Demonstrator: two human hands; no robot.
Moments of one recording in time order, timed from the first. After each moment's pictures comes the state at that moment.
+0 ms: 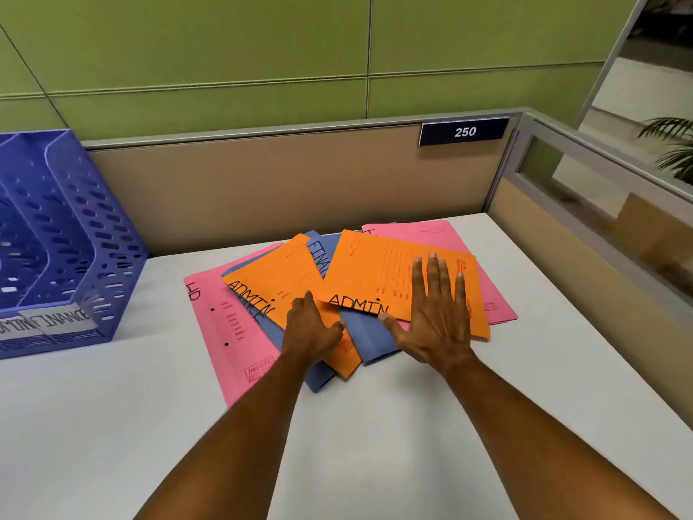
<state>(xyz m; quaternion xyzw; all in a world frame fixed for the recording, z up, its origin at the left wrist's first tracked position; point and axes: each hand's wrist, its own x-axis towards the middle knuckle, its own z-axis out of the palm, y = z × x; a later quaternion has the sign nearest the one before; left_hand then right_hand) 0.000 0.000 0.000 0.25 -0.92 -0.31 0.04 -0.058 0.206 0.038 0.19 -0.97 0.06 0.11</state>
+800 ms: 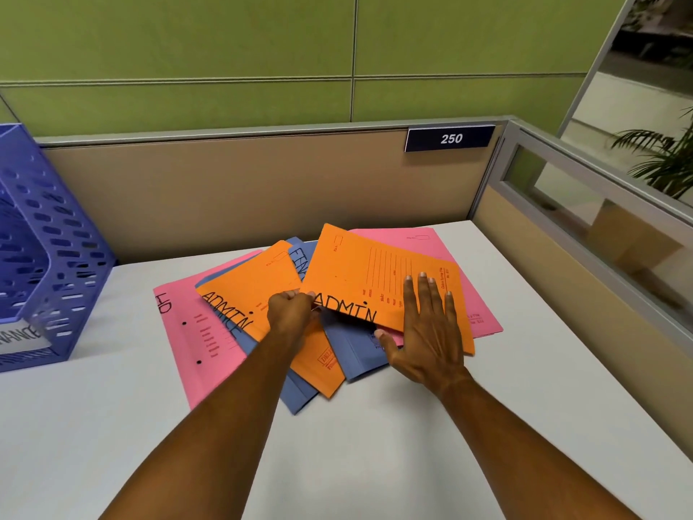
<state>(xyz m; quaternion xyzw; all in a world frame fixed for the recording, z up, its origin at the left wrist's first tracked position) -0.057 -0.004 0.019 0.40 -0.55 -0.72 0.15 -0.066 0.217 0.028 0.20 -0.97 0.09 0.09</state>
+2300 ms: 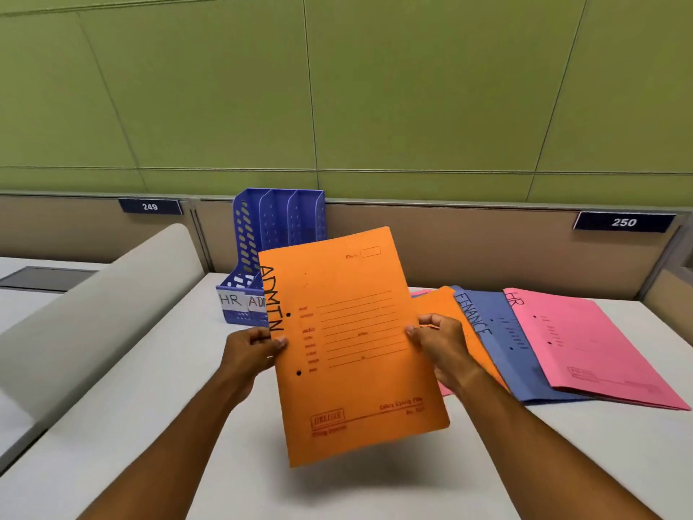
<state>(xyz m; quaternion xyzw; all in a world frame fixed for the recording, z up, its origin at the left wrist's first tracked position) 0.323 -0.237 0.114 0.35 -0.61 -0.66 0.27 0.126 -0.004 0.127 0.12 -0.70 0.67 -0.20</state>
